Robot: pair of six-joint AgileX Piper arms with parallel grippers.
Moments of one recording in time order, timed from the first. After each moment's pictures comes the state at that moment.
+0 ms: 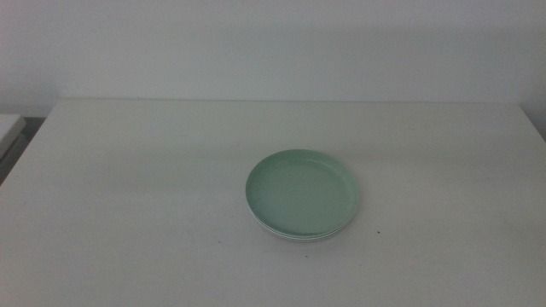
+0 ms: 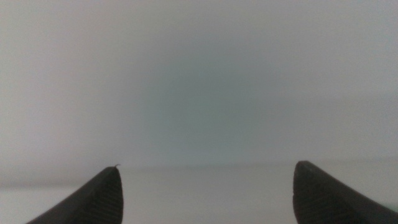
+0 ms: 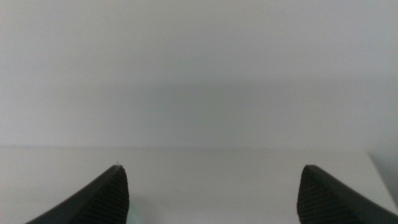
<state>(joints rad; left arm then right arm) -0.04 0.38 -0.54 -0.03 0.30 0.03 0.14 0.57 -0.54 0.11 0.20 -0.01</state>
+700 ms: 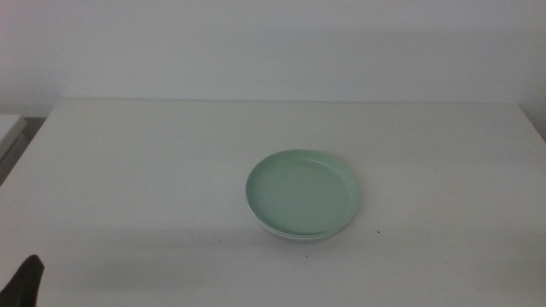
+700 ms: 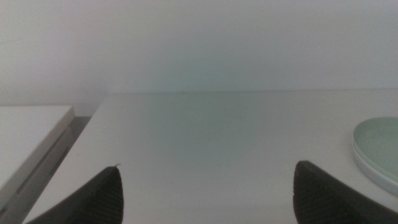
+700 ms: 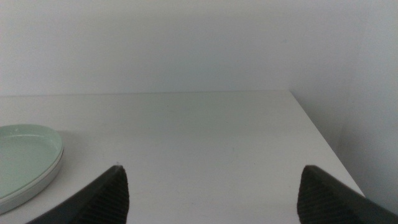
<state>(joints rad) -0.04 0.00 0.00 -0.06 0.20 0.03 -0.03 0.00 0.00 0.02 0.21 -0.01</state>
